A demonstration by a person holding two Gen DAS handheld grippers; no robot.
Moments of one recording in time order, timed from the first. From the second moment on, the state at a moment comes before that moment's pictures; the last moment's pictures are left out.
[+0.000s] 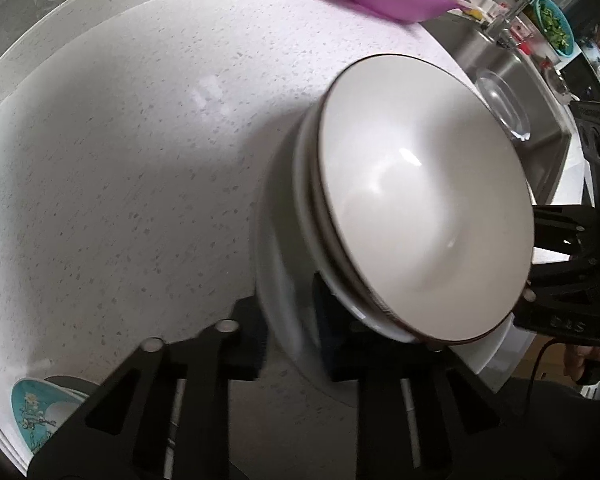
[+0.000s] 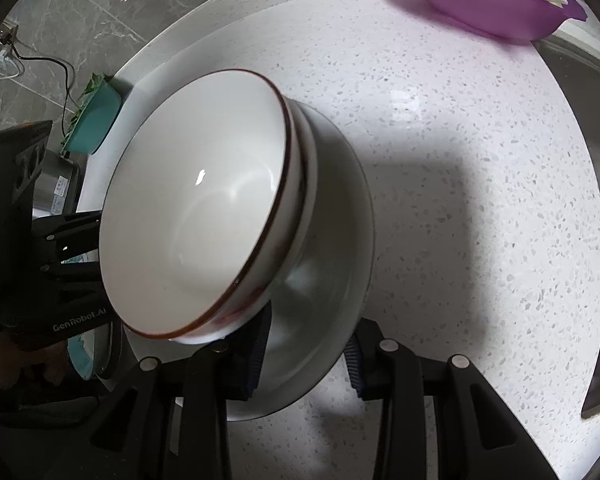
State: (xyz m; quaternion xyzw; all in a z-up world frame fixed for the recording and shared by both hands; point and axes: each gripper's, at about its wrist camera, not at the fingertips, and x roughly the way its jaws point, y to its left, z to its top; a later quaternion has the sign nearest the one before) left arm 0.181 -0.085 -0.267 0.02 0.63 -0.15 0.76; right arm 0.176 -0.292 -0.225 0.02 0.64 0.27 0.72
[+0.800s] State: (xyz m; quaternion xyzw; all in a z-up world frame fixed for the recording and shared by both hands) left arm 0.164 -0.059 -0.220 -0.01 0.61 -0.14 0.78; right arm 0.164 -0.278 -0.200 -0.01 0.63 0.26 0.73
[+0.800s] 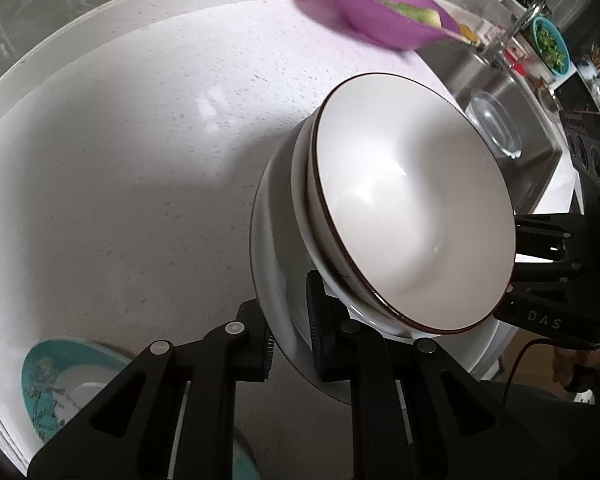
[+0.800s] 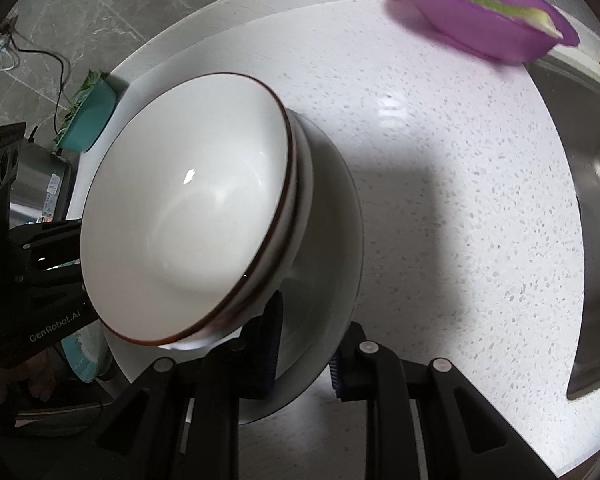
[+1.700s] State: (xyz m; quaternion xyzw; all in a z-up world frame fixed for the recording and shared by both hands) left arm 0.060 0.106 -0.109 -0.07 0.56 -0.08 0.82; right arm 0.110 -0.145 -0.110 -0.06 0.59 0.35 0.73
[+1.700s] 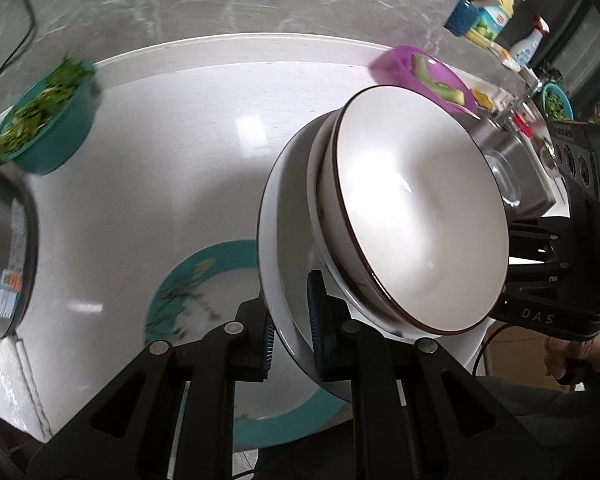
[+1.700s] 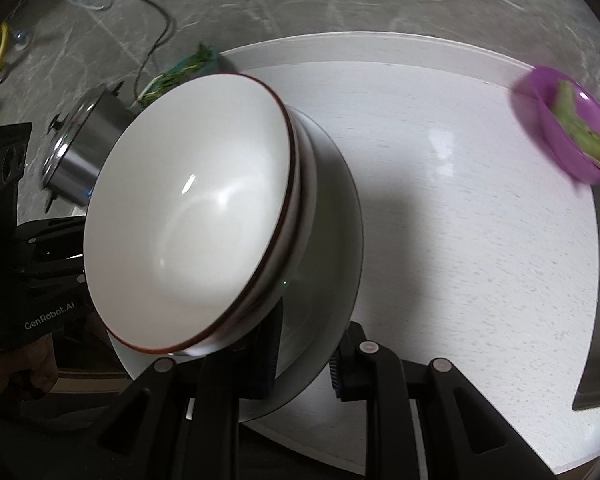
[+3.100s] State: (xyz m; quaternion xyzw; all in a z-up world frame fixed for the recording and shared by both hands) left arm -0.011 0.208 -0.226 -0.07 0.60 -0.09 0.79; right arm 0.059 -0.042 -0.202 -0.09 0.62 0.32 0.71
